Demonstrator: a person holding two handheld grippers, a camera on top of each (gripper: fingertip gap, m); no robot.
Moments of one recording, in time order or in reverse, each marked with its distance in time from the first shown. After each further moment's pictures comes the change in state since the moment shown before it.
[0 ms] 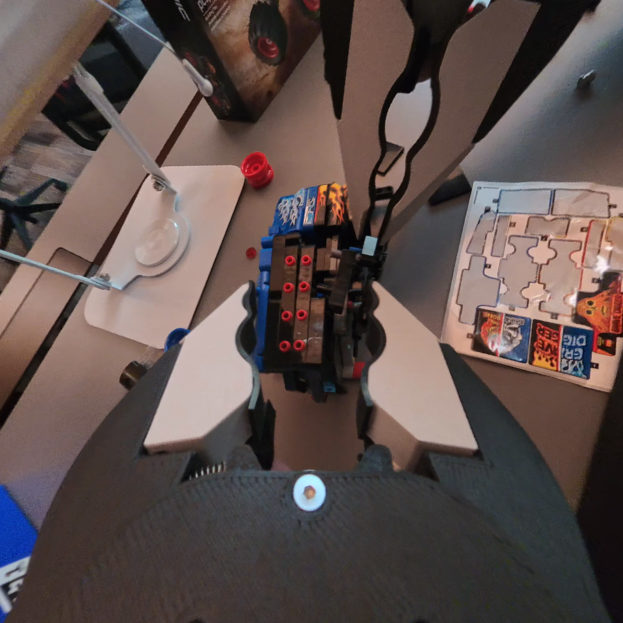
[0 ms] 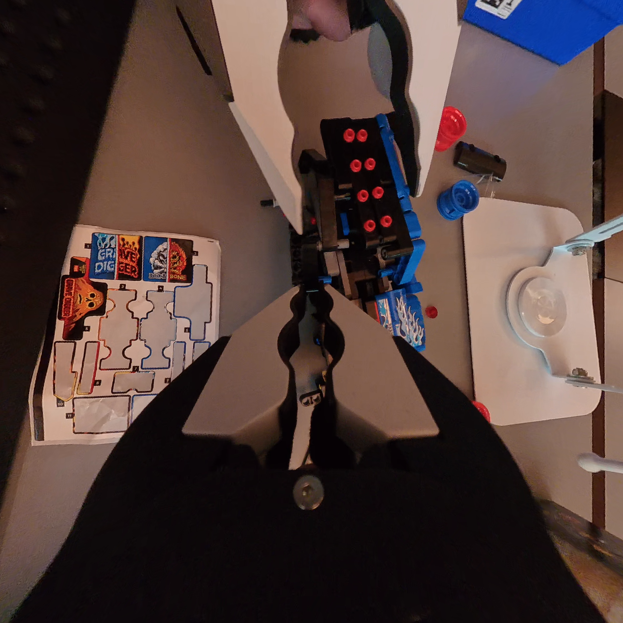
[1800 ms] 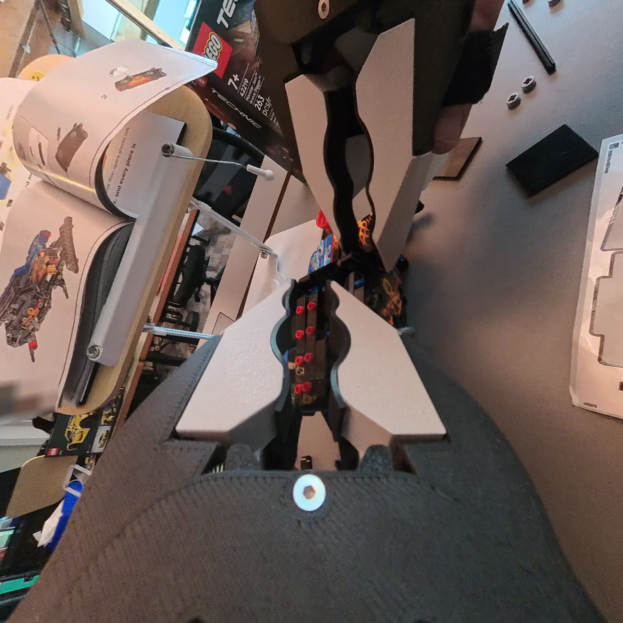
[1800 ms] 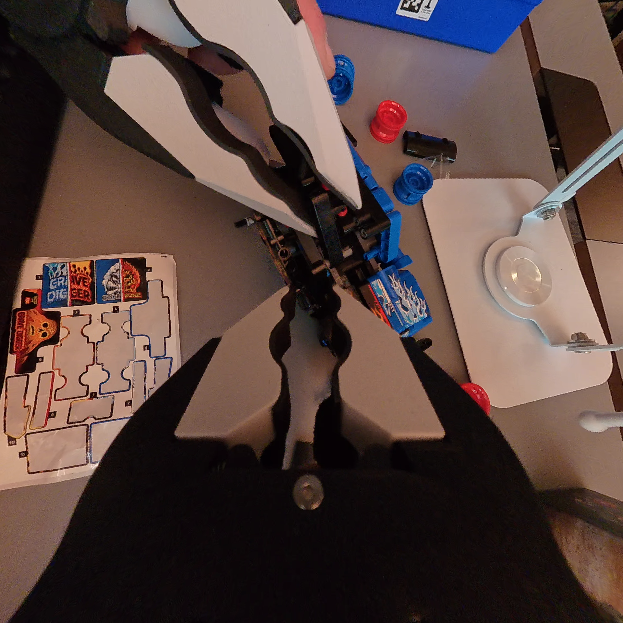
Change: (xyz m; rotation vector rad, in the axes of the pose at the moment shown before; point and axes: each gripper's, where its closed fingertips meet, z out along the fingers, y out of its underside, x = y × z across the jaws) left arm -0.018 -0.030 0.015 0.078 -0.366 0.405; right arm 0.032 0.011 0.001 0.101 0.064 0.146
